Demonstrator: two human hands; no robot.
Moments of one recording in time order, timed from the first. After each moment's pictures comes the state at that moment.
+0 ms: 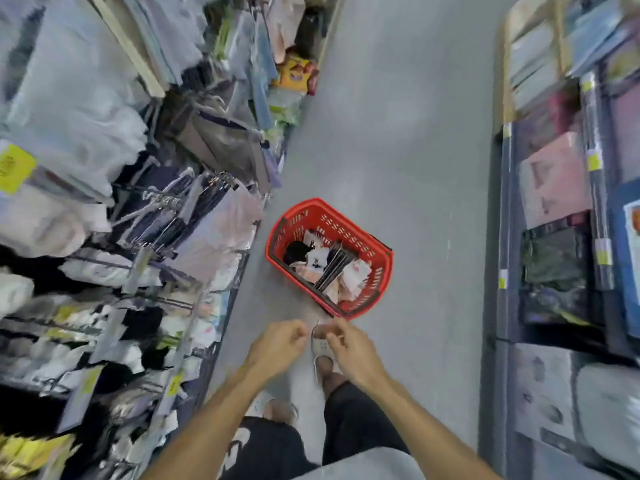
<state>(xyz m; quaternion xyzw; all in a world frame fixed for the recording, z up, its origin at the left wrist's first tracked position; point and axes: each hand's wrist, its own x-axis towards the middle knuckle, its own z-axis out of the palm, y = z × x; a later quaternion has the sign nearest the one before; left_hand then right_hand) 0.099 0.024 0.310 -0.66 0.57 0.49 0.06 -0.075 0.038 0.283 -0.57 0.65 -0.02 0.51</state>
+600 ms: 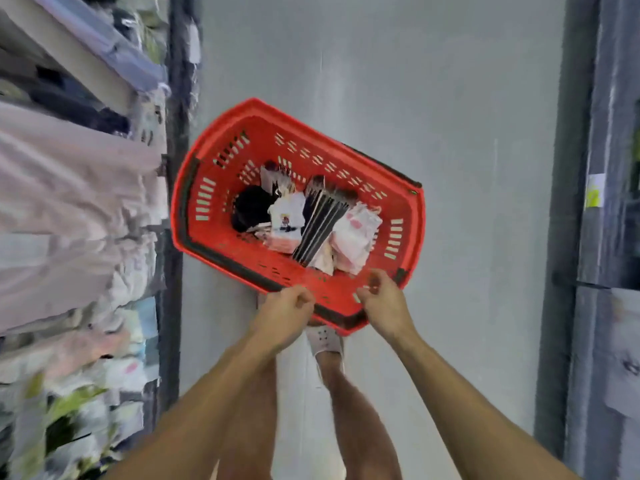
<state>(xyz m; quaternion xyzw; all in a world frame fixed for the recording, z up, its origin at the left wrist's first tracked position) 0.016 -0.114 -0.074 -0.65 0.50 0.56 0.12 -0.165 -0.092 -0.095 -0.29 0.80 -0.07 0.53</state>
